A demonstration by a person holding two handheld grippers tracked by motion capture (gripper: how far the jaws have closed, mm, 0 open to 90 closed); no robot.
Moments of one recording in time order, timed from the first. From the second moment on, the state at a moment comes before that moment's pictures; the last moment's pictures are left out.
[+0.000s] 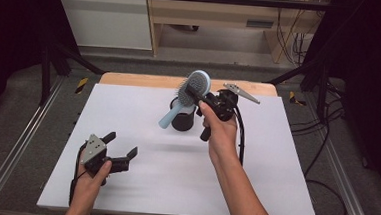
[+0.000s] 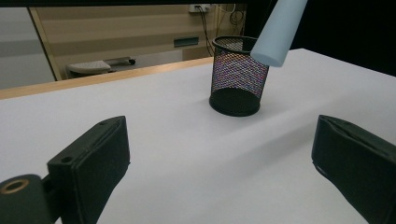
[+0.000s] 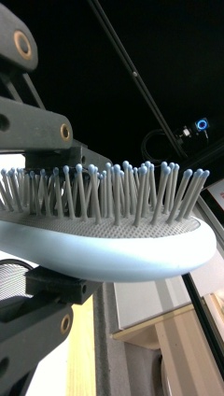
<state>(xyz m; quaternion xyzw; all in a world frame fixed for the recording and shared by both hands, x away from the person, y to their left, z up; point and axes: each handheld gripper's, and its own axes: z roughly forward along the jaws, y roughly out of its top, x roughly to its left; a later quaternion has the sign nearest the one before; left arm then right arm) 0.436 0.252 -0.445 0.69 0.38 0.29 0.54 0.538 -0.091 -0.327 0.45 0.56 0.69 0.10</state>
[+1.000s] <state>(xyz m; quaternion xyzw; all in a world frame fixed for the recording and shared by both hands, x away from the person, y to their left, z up) 0.436 0.250 -0.446 0.69 0.38 0.28 0.54 0.593 -0.102 -0.311 0.48 0.53 0.69 0.12</state>
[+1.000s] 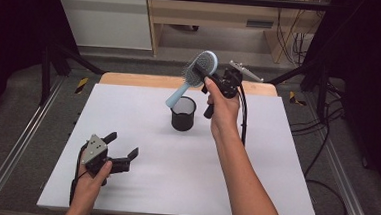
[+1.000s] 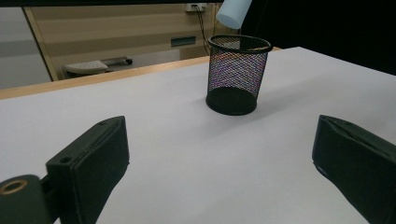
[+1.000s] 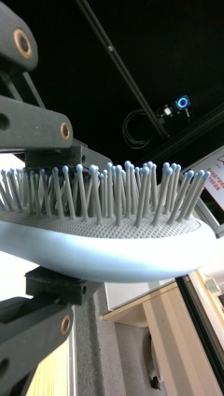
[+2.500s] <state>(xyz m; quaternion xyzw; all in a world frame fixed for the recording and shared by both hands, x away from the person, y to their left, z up) 0.436 0.248 -0.447 0.70 0.37 0.28 0.54 0.595 -0.119 -0.310 0.48 0.53 0.67 0.17</state>
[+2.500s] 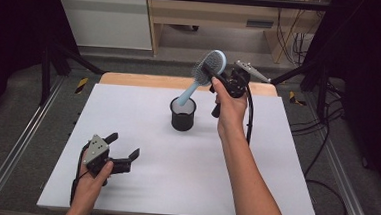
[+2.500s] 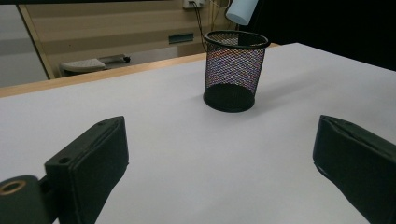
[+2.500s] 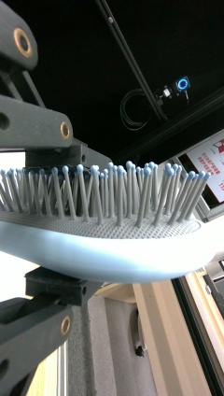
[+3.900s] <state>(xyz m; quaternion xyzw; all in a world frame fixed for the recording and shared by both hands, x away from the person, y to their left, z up) 0.436 0.249 -0.447 0.70 0.37 0.28 0.54 0.602 -0.113 -0.323 0.49 0.56 0.65 0.18</state>
